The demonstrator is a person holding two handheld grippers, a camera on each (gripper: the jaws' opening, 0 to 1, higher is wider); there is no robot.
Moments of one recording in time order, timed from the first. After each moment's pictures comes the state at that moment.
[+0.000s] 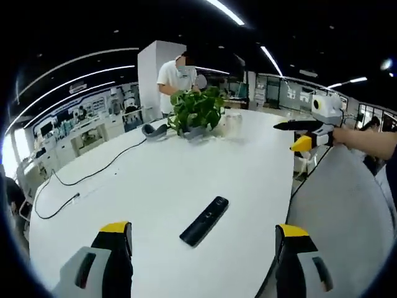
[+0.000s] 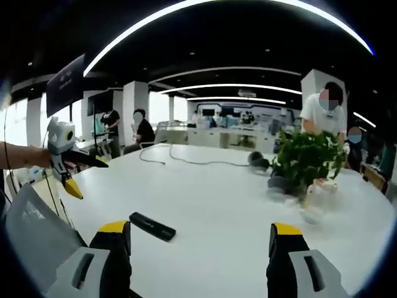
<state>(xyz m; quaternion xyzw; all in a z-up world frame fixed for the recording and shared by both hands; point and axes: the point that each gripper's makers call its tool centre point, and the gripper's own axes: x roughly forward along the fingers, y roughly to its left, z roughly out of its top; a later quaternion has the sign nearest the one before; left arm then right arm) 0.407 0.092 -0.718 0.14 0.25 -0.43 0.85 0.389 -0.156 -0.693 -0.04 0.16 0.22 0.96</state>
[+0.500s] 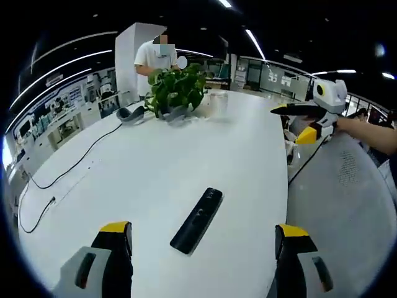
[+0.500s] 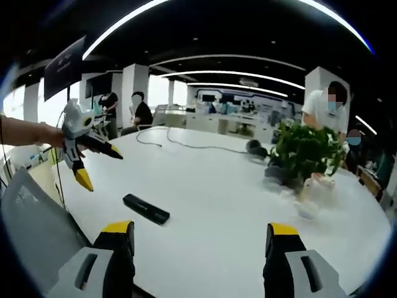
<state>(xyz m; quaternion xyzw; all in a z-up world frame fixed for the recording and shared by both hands) 0.431 0.061 -0.759 0.17 0.31 -0.49 0.80 0.384 -0.160 -0.714 -0.09 0.21 0.21 0.95</state>
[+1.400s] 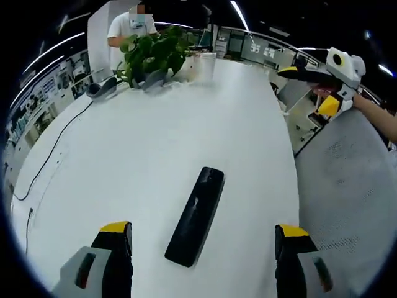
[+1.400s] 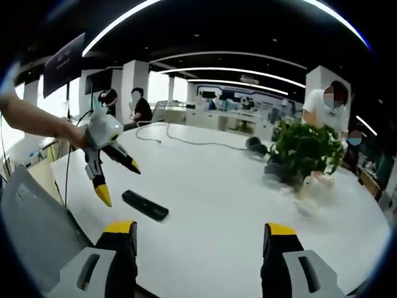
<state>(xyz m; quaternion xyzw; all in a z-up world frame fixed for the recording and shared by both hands) 0.448 0.038 -0.821 0.22 0.40 -0.53 0.72 0.382 -0.163 -0.718 -0.09 0.22 0.21 0.95</state>
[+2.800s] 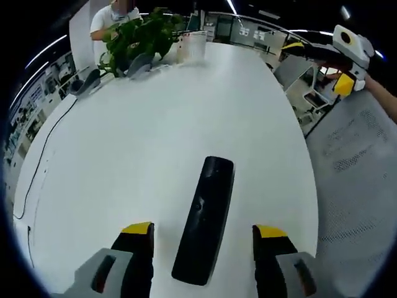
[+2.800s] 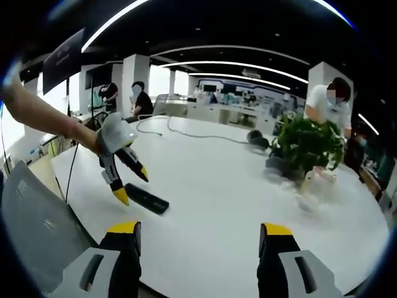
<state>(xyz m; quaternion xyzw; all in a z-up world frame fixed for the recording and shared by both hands) 0.464 0.026 -0.853 0.27 0.41 -0.53 0.69 0.382 -0.163 -0.727 -0.09 0.24 0.21 0.94</state>
